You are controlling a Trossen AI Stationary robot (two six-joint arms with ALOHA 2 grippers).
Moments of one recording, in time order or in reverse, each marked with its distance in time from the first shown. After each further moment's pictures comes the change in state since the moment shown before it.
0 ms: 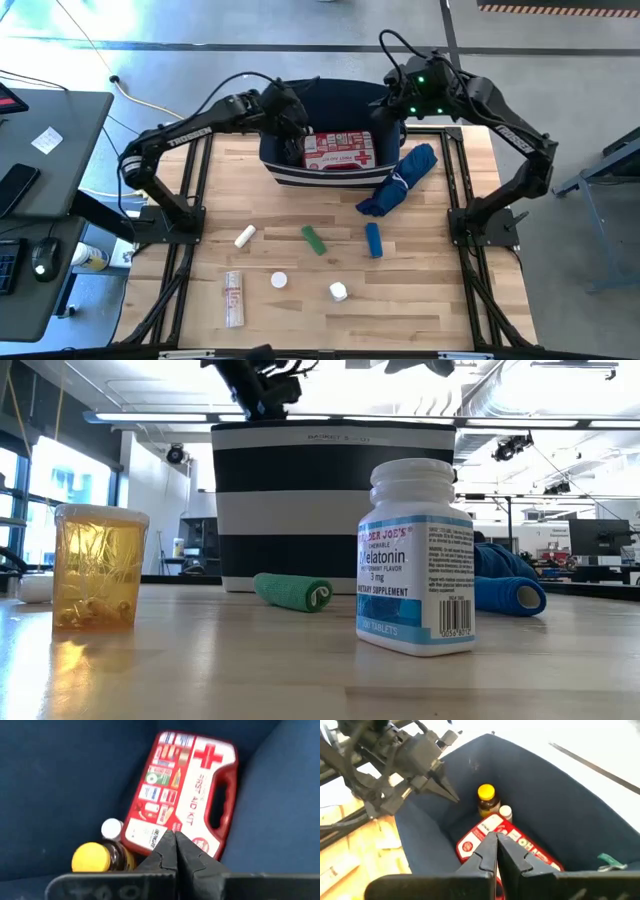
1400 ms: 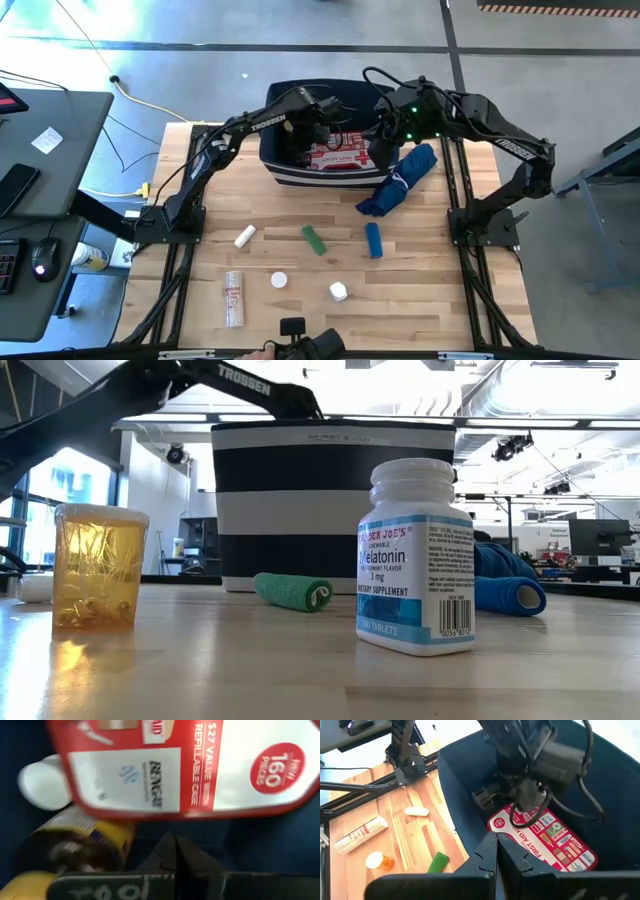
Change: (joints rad) left arm 0.041 0.724 0.682 -0.731 -0.090 0.323; right arm 0.204 -0.002 0.000 -0.070 0.042 0.035
